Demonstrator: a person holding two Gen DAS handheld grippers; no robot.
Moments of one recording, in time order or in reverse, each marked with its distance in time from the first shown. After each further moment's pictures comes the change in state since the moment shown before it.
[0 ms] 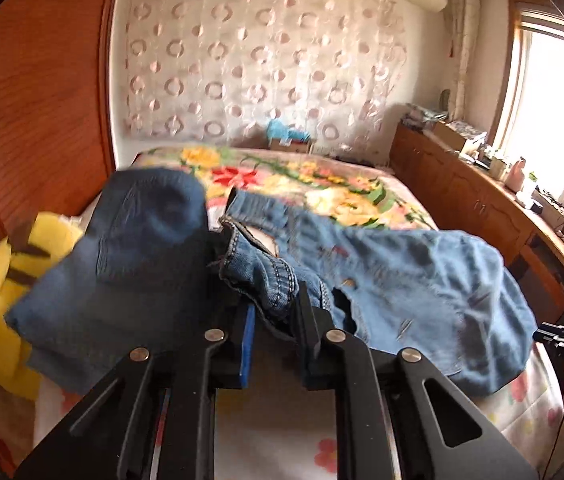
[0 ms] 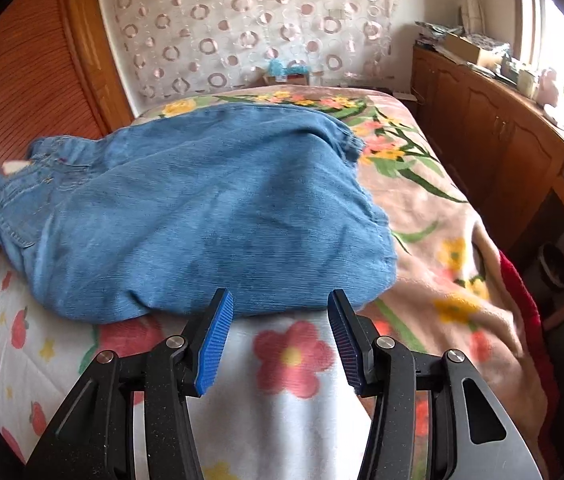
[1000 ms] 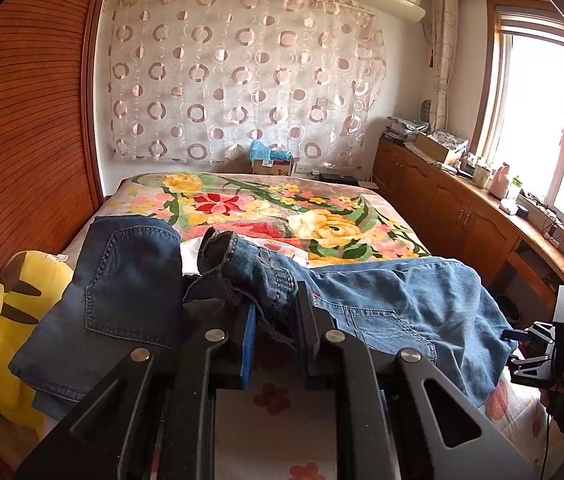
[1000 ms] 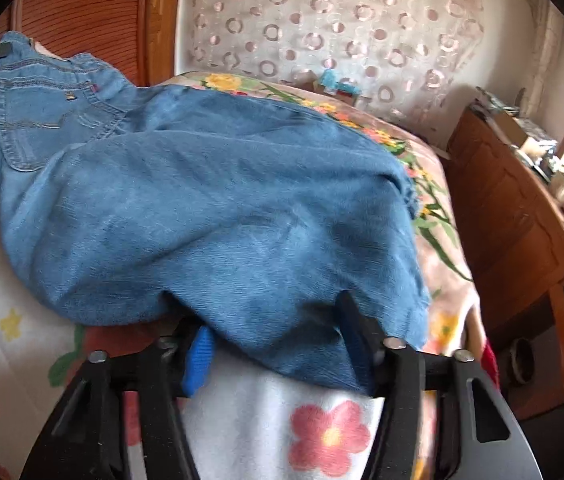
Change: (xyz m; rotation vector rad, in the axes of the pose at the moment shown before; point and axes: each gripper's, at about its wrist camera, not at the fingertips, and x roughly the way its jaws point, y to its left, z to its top) left arm -0.008 -0.022 0.028 0.038 -0.054 -0.029; right arm 0.044 0.064 0.012 -0.337 0.004 -0.041
